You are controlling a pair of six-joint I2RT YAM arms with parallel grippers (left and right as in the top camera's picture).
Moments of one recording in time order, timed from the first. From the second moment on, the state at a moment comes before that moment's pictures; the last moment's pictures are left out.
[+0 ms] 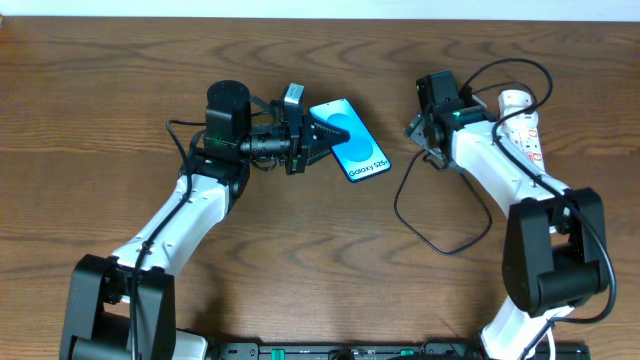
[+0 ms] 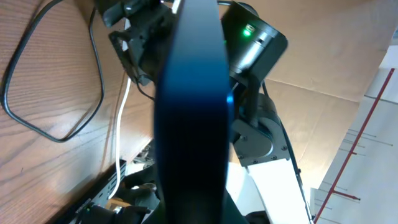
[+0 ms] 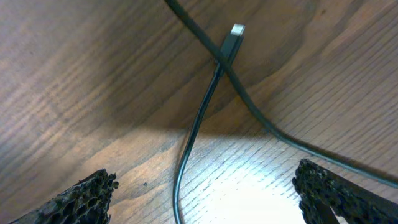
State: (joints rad) left arm -0.26 1.59 0.93 0.33 1.16 -1.48; right arm 0.24 1.90 1.29 -0.62 0.27 0.89
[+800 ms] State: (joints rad) left arm -0.26 1.59 0.93 0.33 1.16 -1.47; right arm 0.25 2.02 1.31 -0.60 0.07 0.79
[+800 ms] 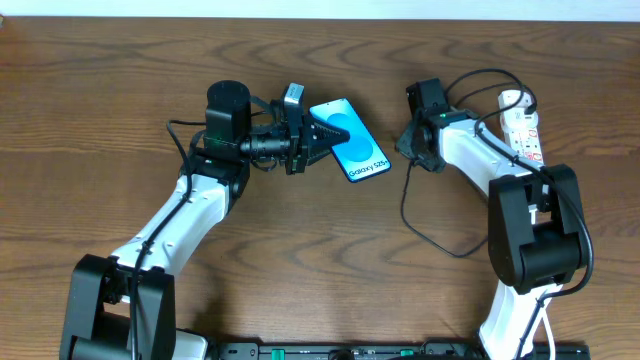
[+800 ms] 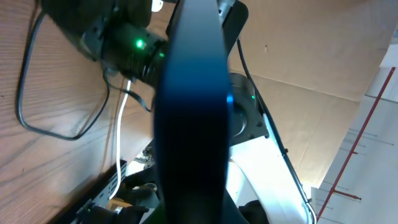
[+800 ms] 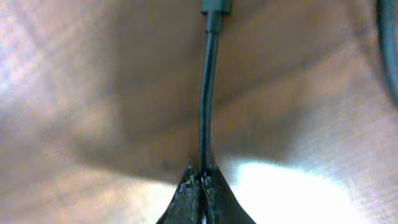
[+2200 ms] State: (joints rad) left arm -0.26 1.59 0.93 0.33 1.15 -1.47; right arm 0.36 2.03 1.36 -0.69 0.21 0.59
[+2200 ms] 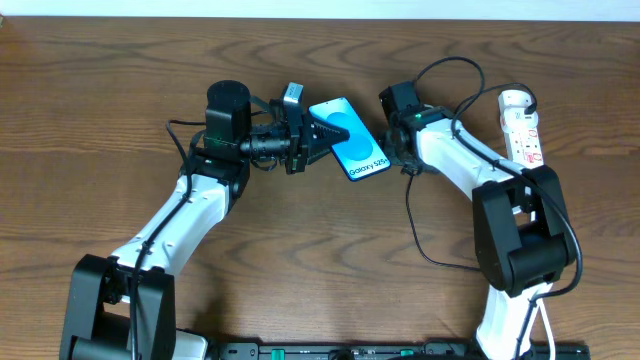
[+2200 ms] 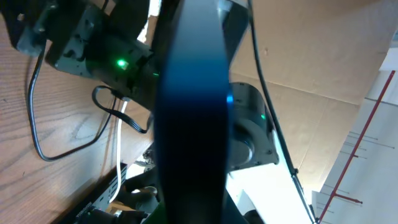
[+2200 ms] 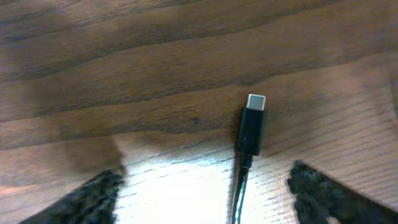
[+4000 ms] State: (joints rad) left arm -0.26 1.59 0.93 0.33 1.15 -1.45; right arm 0.28 2.07 1.49 -0.90 -0.08 0.42
